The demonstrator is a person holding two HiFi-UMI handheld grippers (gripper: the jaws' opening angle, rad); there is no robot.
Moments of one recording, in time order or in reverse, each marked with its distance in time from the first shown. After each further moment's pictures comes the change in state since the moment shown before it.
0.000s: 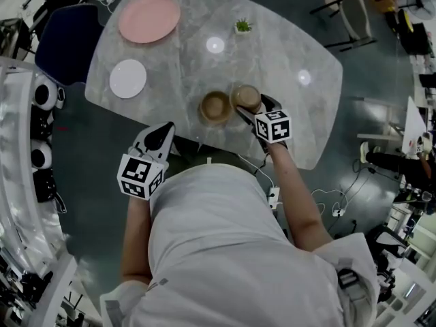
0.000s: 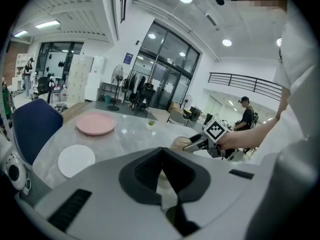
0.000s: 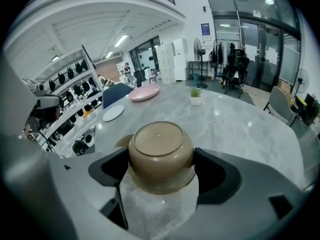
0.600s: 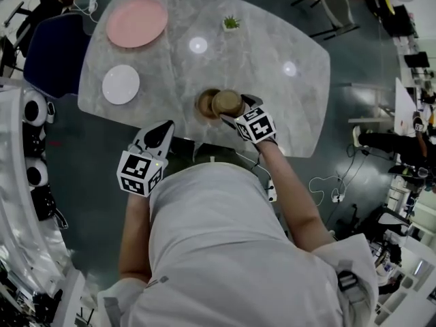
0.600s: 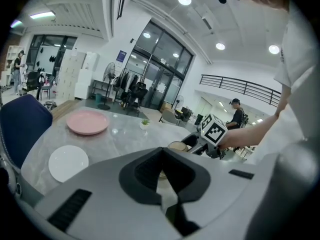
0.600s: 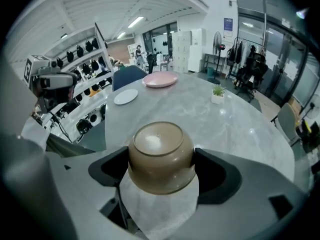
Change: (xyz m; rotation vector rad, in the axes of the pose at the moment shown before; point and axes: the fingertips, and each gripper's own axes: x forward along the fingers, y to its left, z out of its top) left arm 0.006 0.005 -0.003 0.012 -0.002 -0.115; right arm 0.006 0.060 -0.009 -0.174 0.156 0.017
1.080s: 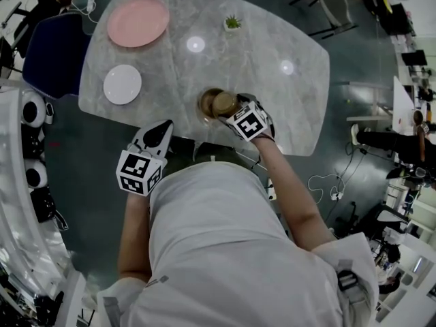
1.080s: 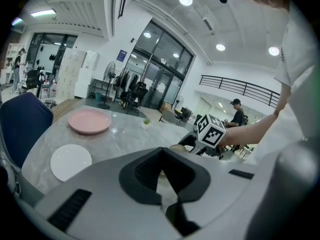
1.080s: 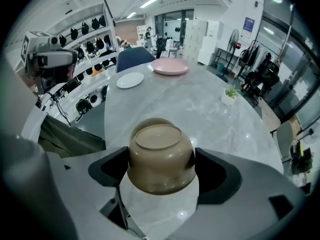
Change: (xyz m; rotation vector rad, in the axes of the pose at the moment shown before) left arm -0.005 0.011 -0.002 -0.008 0.003 -0.011; right arm 0.016 0.013 -0.005 -0.135 0.172 -0.025
